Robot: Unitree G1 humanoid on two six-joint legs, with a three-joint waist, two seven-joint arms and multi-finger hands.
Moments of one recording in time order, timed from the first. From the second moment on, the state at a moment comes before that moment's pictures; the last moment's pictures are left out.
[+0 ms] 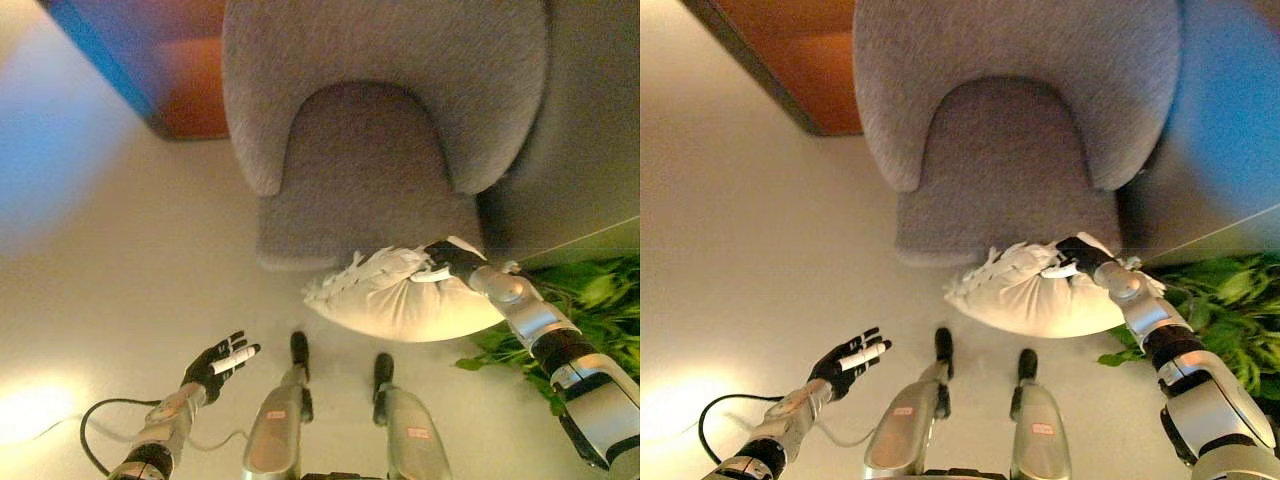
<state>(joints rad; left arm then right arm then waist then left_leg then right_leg) -0.15 0.40 -0.12 1.07 -0.52 -0.11 -0.27 -0.59 -0.70 0.51 0.56 0.06 0.13 0.23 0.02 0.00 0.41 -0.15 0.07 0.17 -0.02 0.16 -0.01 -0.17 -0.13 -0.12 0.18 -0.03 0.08</state>
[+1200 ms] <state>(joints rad) -0.03 0.31 -0.13 1.17 -0.41 -0.02 -0.32 -0.98 -0.69 0.74 0.61 0.28 0.33 0.17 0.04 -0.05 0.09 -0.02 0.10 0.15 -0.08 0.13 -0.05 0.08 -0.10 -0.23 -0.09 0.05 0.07</state>
